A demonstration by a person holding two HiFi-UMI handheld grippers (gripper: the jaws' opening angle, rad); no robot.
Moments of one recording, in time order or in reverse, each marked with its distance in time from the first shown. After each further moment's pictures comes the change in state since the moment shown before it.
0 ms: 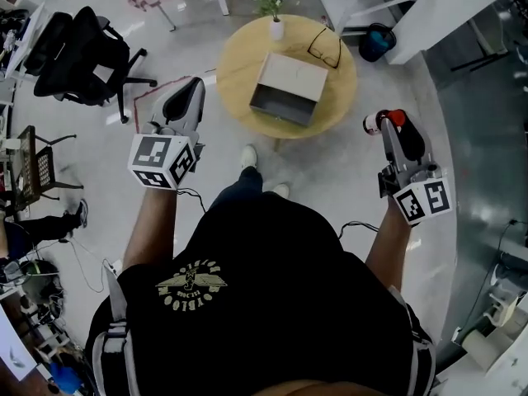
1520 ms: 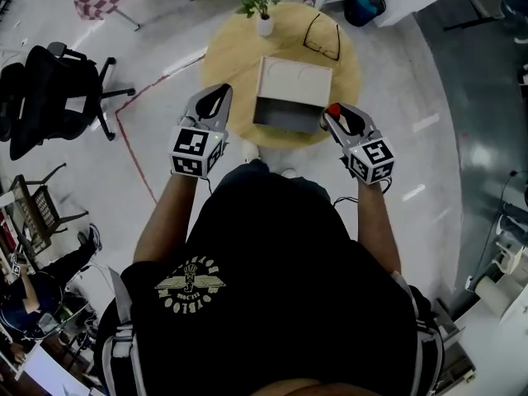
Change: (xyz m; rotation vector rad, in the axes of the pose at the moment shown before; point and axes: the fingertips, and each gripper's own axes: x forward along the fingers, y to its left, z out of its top) left arm 0.186 0.051 -0.128 0.013 0.237 -0.274; right arm 0.183 0.001 -0.225 0.068 0.484 0.020
